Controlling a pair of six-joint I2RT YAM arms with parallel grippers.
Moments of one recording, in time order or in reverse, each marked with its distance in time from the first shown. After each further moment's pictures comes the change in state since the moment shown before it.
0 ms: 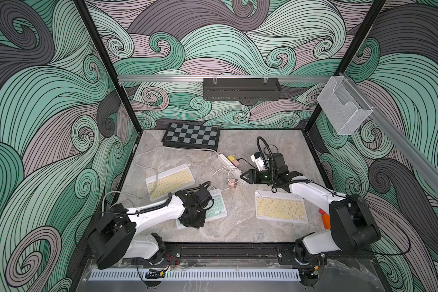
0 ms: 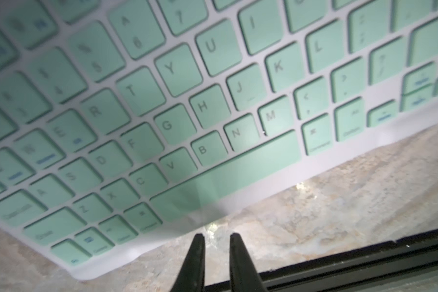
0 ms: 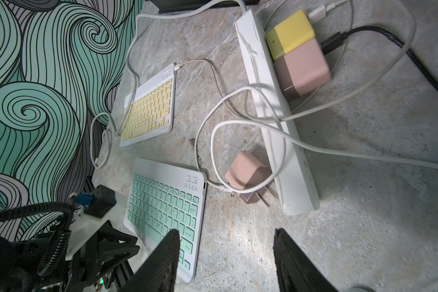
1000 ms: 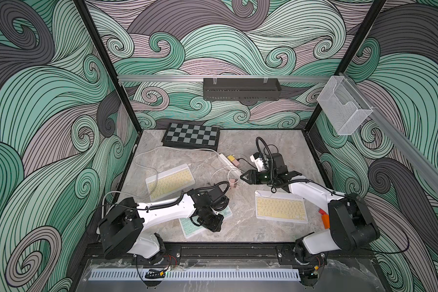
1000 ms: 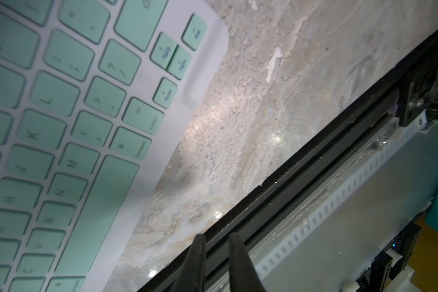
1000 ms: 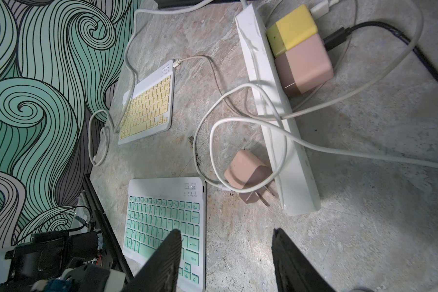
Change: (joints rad) left arm -0.150 0.146 0.124 0.132 0.258 0.156; right arm 0.004 0.011 0.000 0.002 0.000 -0.011
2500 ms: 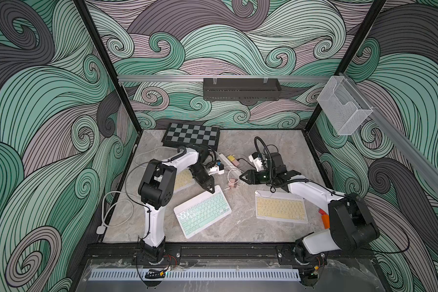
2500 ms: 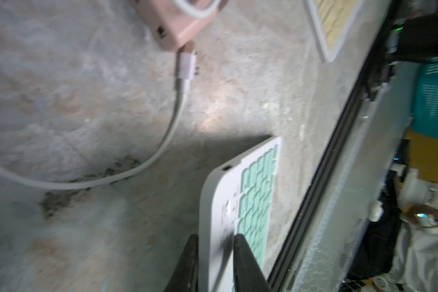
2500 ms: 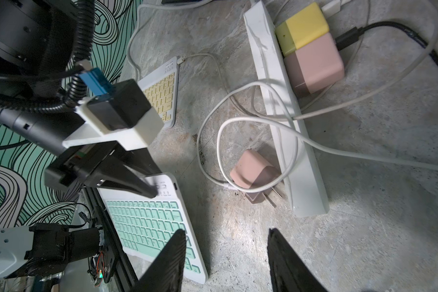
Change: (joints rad) left arm 0.555 0.582 0.691 -0.447 0.191 1.091; right arm 0.019 0.002 0.019 -0.021 0.002 -0.006
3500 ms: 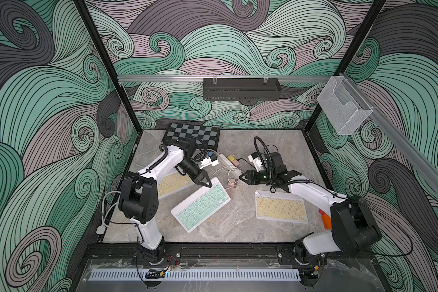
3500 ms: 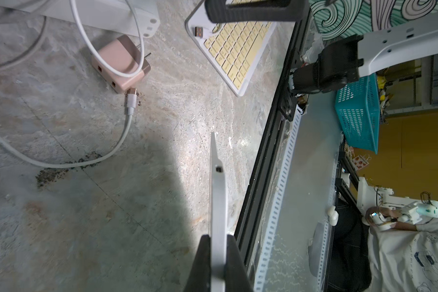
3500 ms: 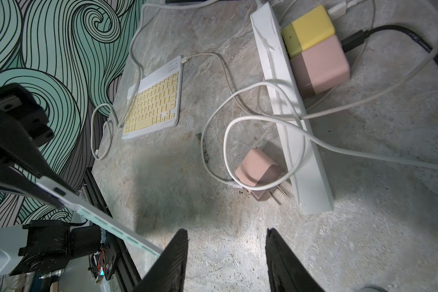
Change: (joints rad) left arm 0.073 -0.210 -0.010 -0.186 0.241 0.087; right arm 0.014 -0.023 0.006 -0.023 0.011 -0.002
